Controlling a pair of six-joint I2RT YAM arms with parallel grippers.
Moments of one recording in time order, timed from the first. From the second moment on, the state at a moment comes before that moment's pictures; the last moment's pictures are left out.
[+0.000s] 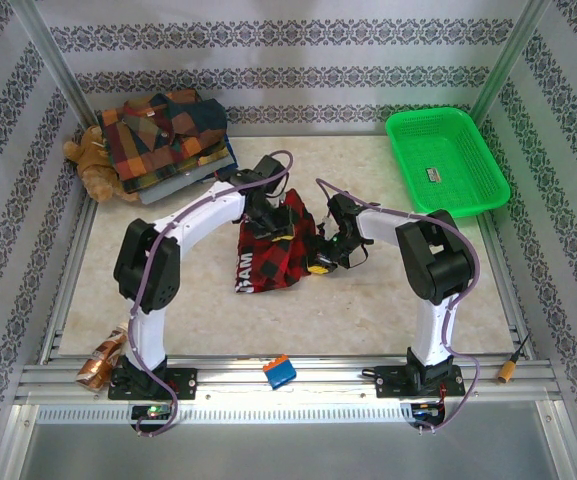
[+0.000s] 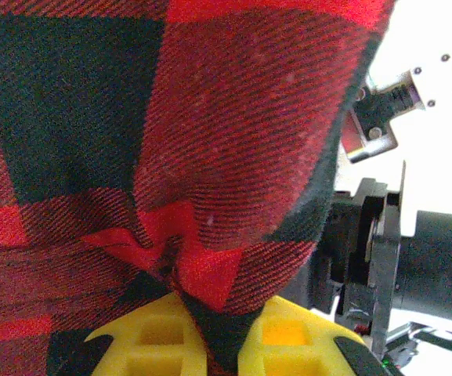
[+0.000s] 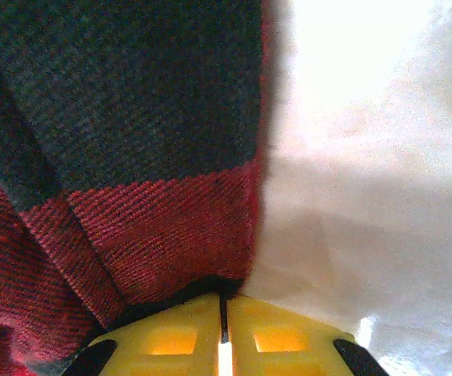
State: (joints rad) left arm -0.55 1.99 1.65 -0.89 0.39 -0.76; right arm 0.39 1.95 1.14 -0.61 -0.65 0.53
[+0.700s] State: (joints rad) left arm -0.53 1.65 1.53 -0.48 0.48 -0.95; right arm 0.23 1.59 1.23 -0.80 -0.53 0.53
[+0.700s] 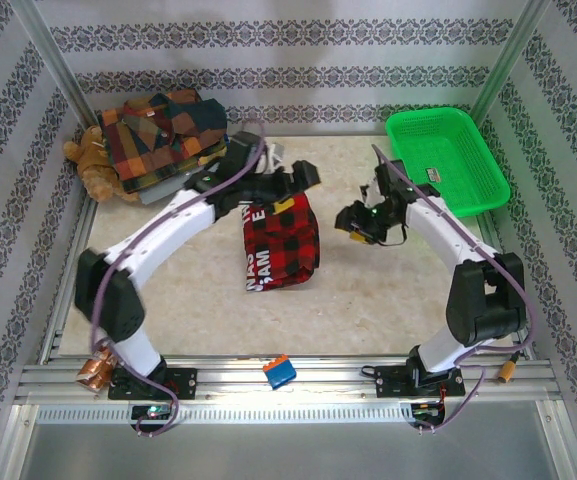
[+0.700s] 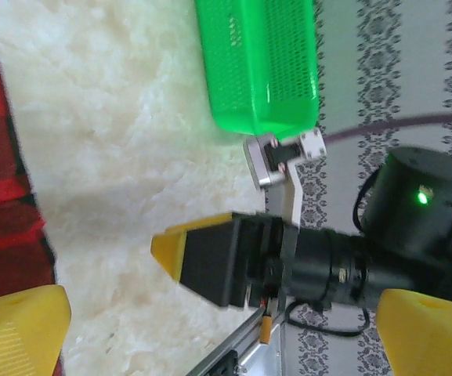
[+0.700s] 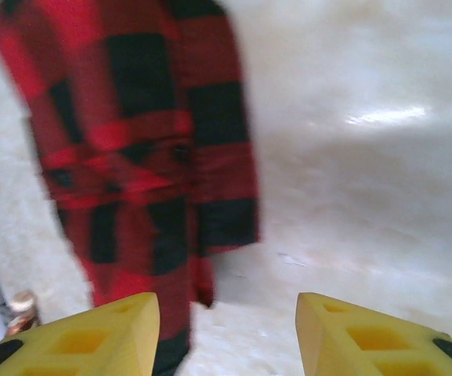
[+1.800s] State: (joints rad) left arm -0.46 1.65 0.99 -0.40 0.37 -0.92; right arm 0.43 1.91 1.30 -0.74 -0.55 0.57
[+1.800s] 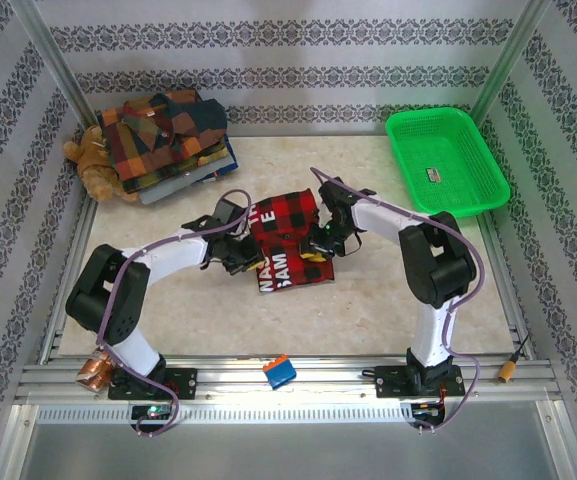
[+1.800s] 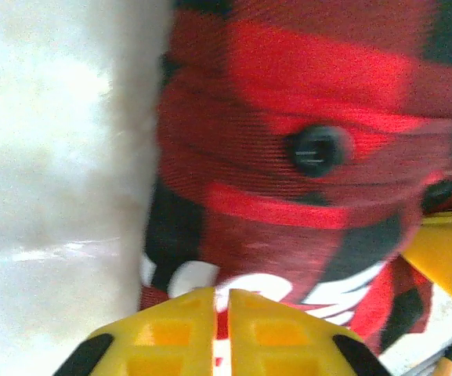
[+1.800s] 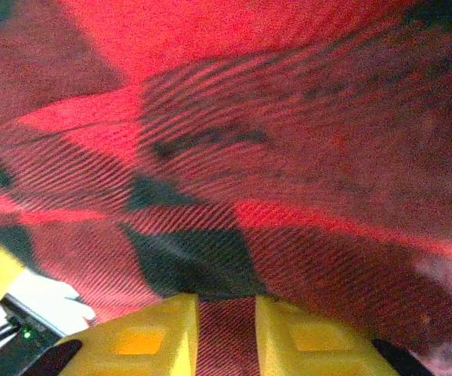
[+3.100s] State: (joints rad) left arm -0.35 1.75 1.40 -0.42 0.38 -0.74; right arm 0.32 2.04 1.75 -0.73 -0.49 0.44
